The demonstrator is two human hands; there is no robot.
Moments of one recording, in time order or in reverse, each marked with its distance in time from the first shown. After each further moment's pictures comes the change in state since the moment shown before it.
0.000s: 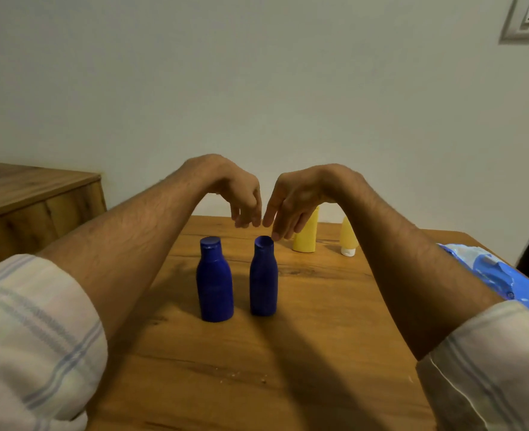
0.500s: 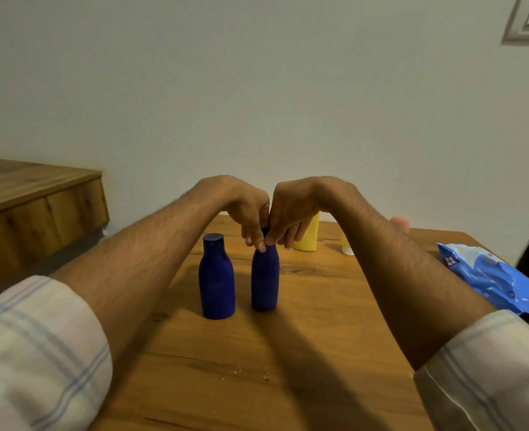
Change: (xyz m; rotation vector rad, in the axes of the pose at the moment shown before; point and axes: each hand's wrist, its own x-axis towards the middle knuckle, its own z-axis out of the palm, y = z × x) left_hand 0.011 0.005 0.028 -0.068 0.013 0.078; right_hand 0.012 -0.005 0.019 -0.046 0.034 0.064
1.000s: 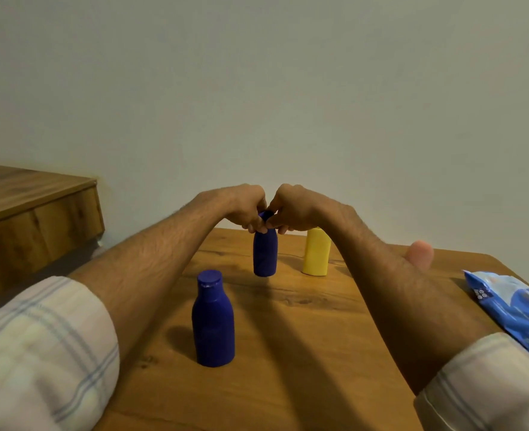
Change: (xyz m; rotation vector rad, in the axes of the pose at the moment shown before) left_hand 0.065 -0.050 -0.028 -0.085 0.333 -0.003; right_hand 0.077 0.023 -0.023 -0.111 0.376 -0.141
